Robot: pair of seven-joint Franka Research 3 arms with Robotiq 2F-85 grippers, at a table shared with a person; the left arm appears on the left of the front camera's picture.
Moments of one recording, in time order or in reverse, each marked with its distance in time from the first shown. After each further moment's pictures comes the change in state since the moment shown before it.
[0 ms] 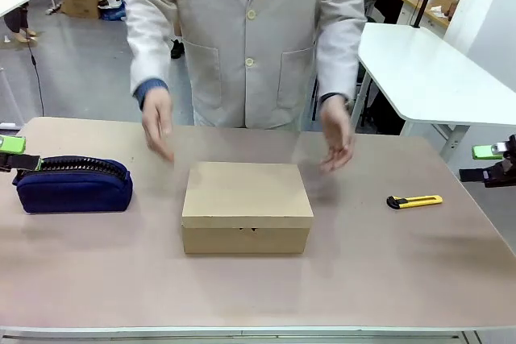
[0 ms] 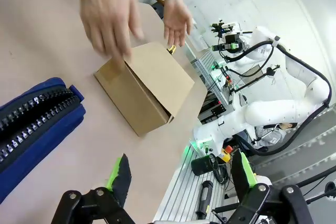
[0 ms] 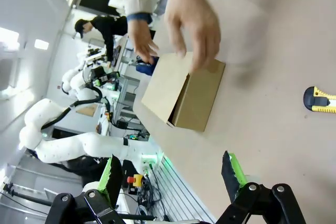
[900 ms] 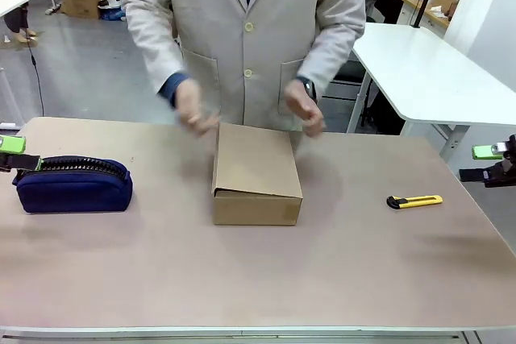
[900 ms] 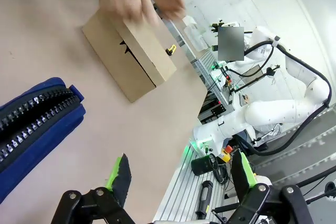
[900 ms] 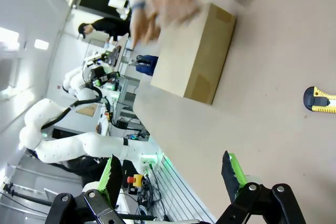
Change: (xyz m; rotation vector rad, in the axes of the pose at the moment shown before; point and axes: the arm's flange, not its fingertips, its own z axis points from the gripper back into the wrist) left arm 0.000 0.000 0.000 0.000 0.000 0.000; right arm 0.000 0.000 0.000 0.000 0.000 0.000
